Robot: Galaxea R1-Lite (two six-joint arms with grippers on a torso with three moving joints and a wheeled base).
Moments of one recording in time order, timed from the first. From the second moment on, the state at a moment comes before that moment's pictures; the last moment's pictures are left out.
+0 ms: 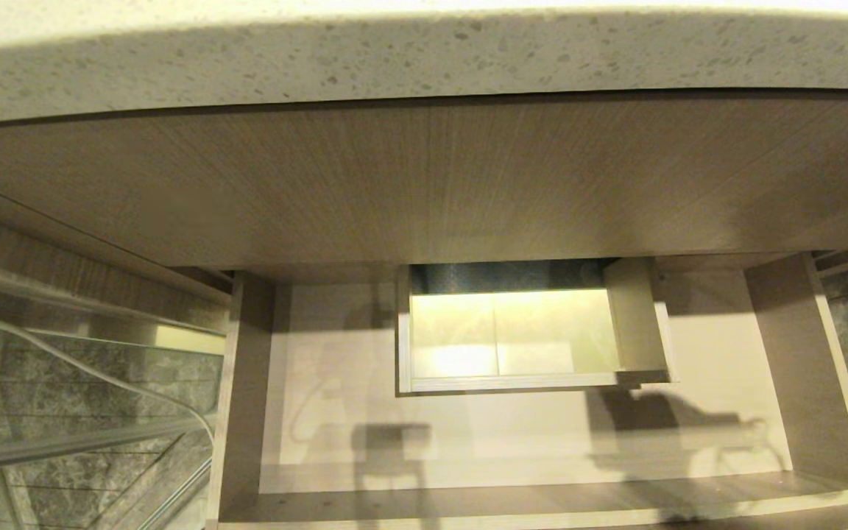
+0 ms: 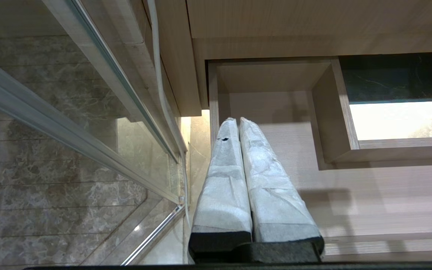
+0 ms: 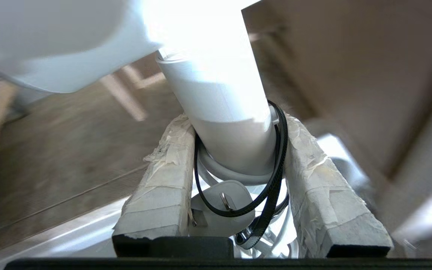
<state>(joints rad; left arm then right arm) 0.00 0.00 0.00 -0.23 0.00 -0.01 -0.34 0.91 -1.66 1.27 0.07 -1.48</state>
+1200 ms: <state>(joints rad) 0.00 0.00 0.00 -0.23 0.00 -0.01 -0.23 0.96 -1.94 0.81 0.05 -1.25</state>
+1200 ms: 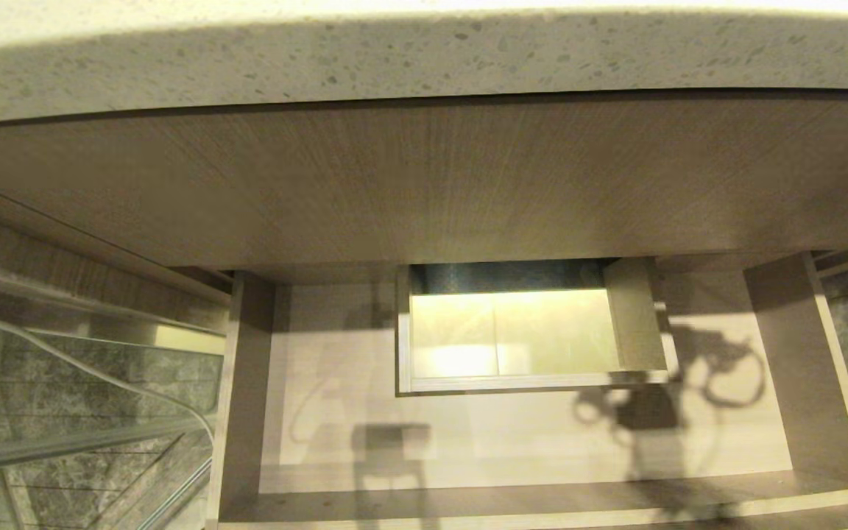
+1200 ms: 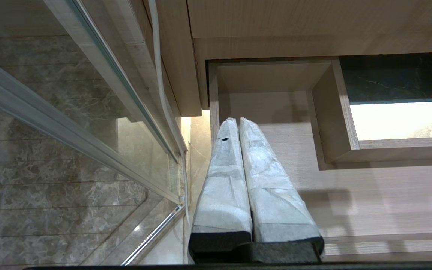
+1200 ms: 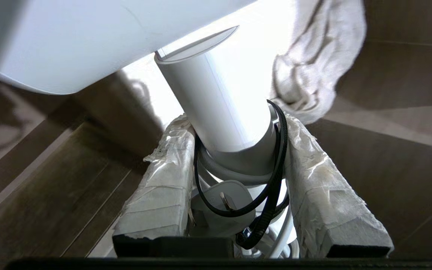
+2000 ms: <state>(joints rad) 0.00 0.00 0.00 -0.23 0.00 -0.01 -0.23 1.24 -1.91 0.25 -0.26 -1.20</state>
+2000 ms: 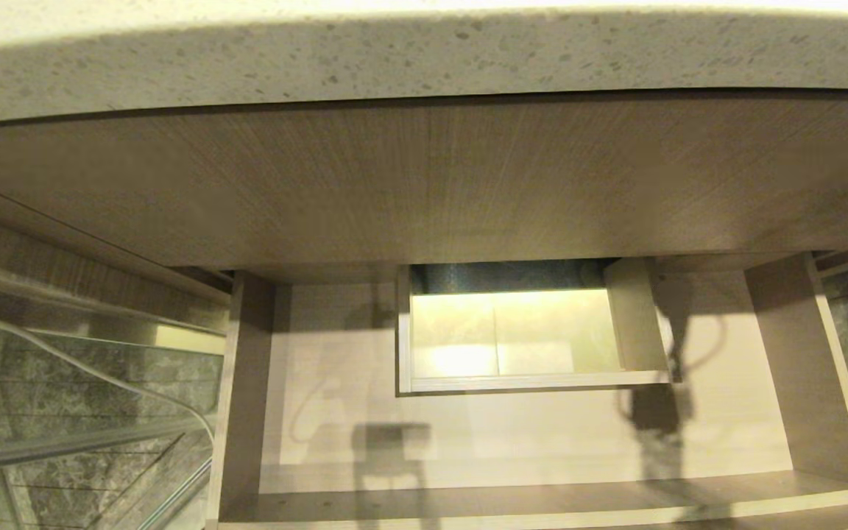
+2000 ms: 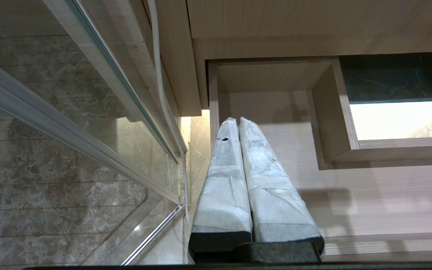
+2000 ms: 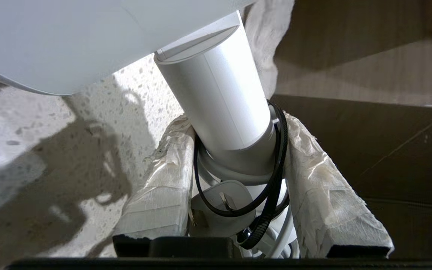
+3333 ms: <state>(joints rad) 0.00 0.00 0.00 -0.23 0.00 -0.01 -0.38 1.36 -1.90 0.20 -0.29 -1.17</state>
